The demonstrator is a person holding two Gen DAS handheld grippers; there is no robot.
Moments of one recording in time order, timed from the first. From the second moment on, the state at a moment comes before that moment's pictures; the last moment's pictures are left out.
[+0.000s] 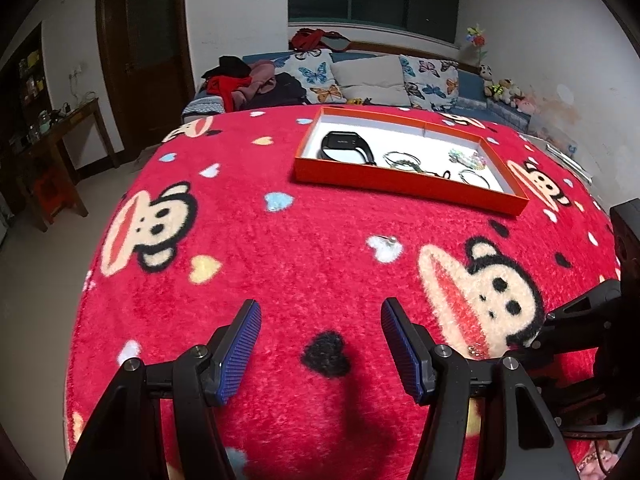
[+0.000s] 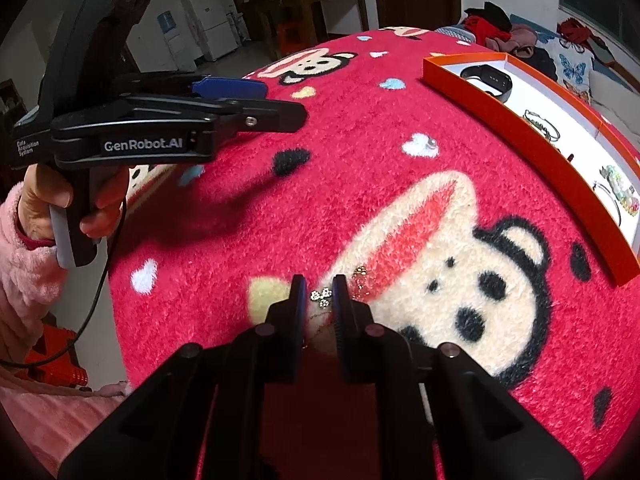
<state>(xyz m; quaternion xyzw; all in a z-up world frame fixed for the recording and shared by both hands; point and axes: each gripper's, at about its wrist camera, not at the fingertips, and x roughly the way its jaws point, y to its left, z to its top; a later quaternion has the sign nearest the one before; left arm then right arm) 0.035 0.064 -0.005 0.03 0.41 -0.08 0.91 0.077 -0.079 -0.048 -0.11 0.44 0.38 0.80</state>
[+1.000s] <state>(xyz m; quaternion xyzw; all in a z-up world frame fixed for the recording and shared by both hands) 0.139 -0.009 -0.051 0.02 0.44 -0.13 0.89 0.119 -0.166 0.017 -0.01 0.37 0.31 0.88</state>
